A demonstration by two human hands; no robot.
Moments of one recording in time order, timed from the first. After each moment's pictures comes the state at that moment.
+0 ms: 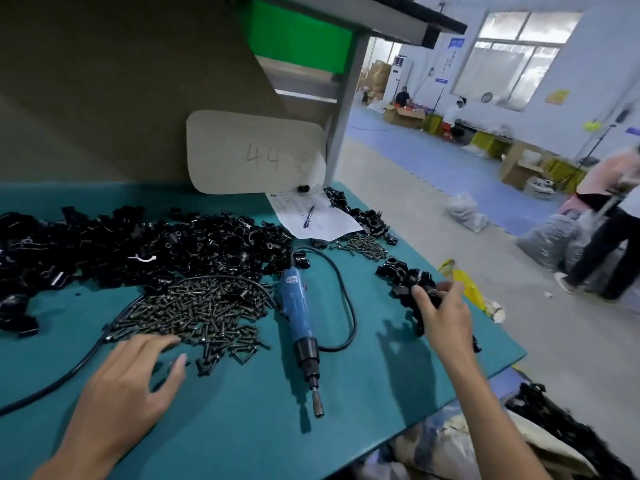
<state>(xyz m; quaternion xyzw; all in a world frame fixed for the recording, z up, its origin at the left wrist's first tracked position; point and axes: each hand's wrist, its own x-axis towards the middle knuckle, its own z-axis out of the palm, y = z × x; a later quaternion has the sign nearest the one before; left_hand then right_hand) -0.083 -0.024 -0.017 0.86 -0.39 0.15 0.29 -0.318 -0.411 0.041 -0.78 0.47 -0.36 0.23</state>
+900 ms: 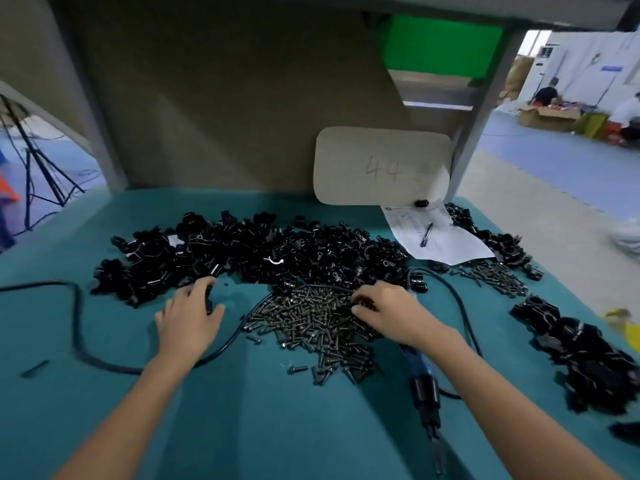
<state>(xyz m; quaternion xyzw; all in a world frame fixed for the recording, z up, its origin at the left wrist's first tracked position) 0.036 0.015 -0.002 0.97 -0.06 0.04 0.24 -0.106 -0.297 0.055 -0.99 0.06 0.00 0.15</state>
